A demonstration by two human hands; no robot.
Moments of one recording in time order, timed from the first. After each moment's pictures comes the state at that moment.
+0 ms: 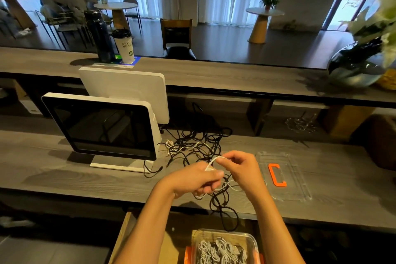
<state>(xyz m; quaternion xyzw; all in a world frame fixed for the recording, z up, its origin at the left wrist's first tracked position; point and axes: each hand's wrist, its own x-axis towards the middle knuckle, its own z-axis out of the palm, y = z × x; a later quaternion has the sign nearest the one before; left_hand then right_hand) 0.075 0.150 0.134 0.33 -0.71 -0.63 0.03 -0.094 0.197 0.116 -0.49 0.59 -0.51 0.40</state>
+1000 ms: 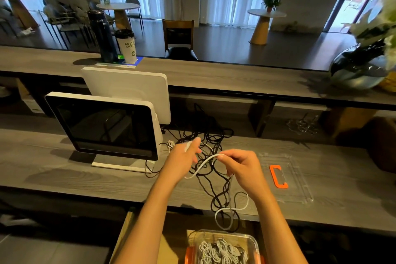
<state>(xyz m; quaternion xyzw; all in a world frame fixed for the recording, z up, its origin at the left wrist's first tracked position) 0.081 0.132 0.134 0.56 -0.64 -0.45 0.28 -0.090 0.199 0.129 -0.55 0.55 -0.51 0.38</state>
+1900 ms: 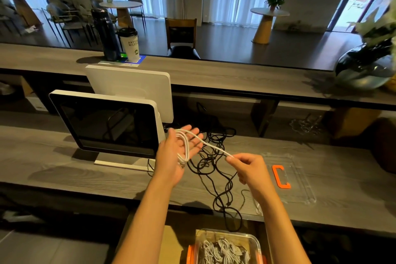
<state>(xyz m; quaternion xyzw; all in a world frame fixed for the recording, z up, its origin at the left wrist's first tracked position) 0.092 0.130 0.137 0.35 -0.28 -0.72 0.53 -0.097 0.198 0.116 -0.42 0.61 -0.50 0.45</state>
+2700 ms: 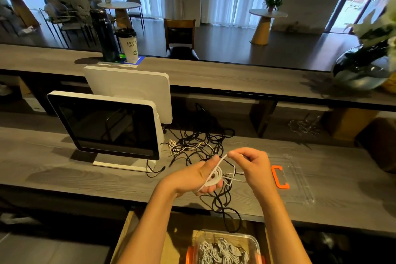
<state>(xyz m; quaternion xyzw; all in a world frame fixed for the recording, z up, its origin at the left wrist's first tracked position) 0.083 0.151 0.136 0.37 -0.69 -0.62 0.04 -0.096 0.199 0.129 -0.51 0.56 -0.56 0.34</state>
